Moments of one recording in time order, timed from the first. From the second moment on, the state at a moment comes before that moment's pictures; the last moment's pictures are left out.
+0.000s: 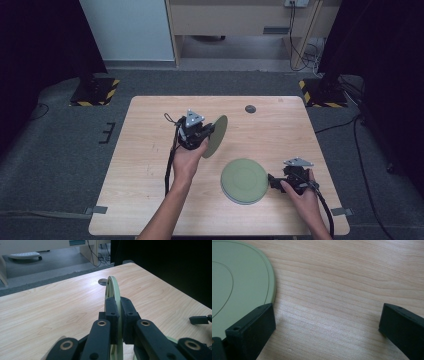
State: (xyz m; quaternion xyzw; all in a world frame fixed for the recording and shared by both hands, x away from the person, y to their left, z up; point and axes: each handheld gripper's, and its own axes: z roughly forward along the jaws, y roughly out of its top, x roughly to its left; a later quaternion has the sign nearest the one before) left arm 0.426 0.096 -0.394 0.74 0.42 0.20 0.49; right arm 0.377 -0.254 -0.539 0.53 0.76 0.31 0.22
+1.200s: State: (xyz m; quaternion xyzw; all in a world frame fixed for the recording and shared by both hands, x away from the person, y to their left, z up) left arm 0.424 0.140 -0.401 0.72 0.44 0.22 0.48; right arm 0.377 -0.254 -0.539 0.53 0.76 0.31 0.22
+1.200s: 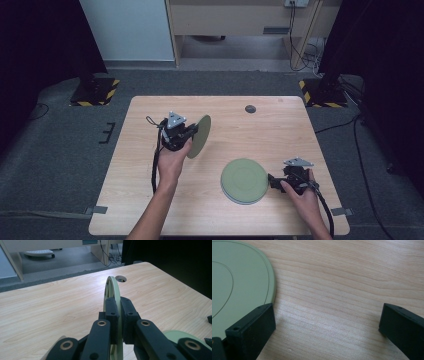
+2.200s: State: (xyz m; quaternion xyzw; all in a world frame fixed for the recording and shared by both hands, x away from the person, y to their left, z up) left arm 0.424 0.168 -0.408 0.71 0.47 0.22 0.48; right arm 0.377 -0.254 -0.539 0.53 0.76 0.31 0.22
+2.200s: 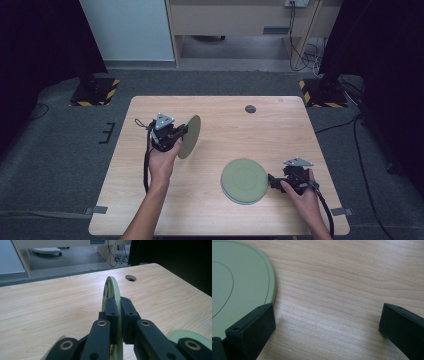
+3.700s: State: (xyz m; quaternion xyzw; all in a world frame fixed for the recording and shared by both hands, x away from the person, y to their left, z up) left arm 0.414 0.211 -0.421 0.70 0.49 0.24 0.46; right arm 0.378 -0.254 -0.539 0.53 0.76 0.31 0.22
